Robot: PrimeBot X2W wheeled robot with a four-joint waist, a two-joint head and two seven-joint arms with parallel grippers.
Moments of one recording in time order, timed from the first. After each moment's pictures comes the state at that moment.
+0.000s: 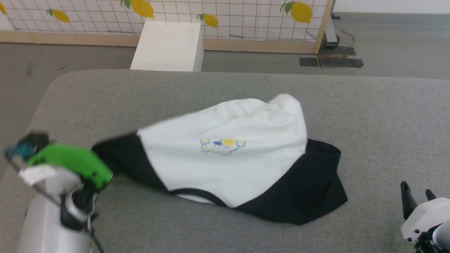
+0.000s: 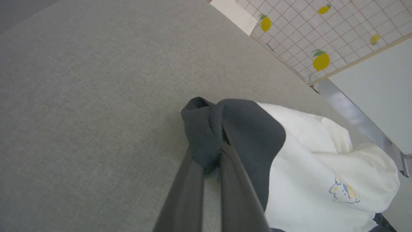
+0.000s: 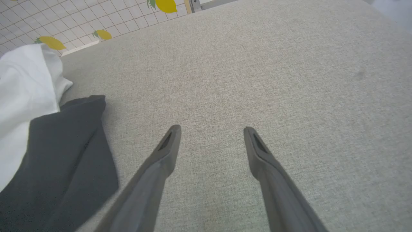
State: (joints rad) left arm -0.30 0.22 0.06 0.16 -0.65 0.27 0.52; right arm -0.05 -0.05 -0.41 0.18 0.20 0.13 0.31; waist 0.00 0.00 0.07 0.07
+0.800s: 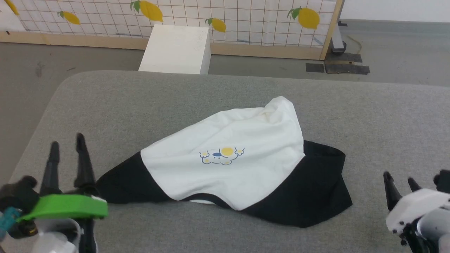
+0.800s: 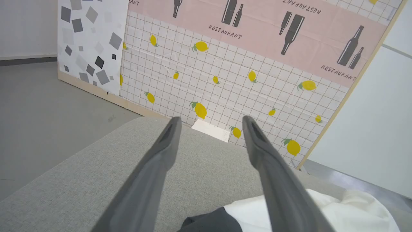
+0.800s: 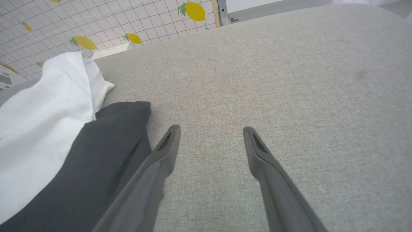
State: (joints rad) left arm -0.08 0.20 0.11 0.04 -0.52 -0.05 -0.21; right arm -0.06 -0.05 -0.32 0.19 0.22 0.13 0.28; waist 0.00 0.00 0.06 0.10
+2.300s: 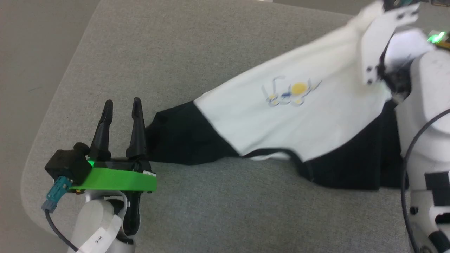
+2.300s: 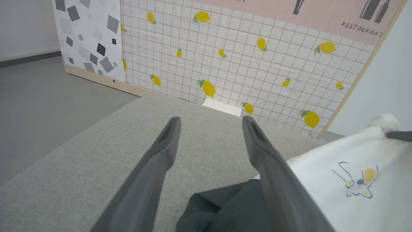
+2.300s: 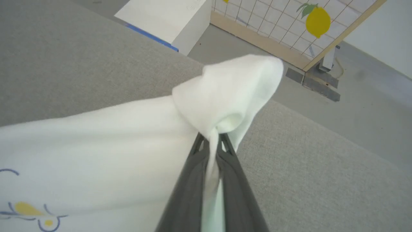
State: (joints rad) left arm -0.20 0.06 -0.01 0.01 -0.36 -0.12 -0.26; right arm -0.92 -0.11 -0.04 0.57 -0.11 0.13 0.68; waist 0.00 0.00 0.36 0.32
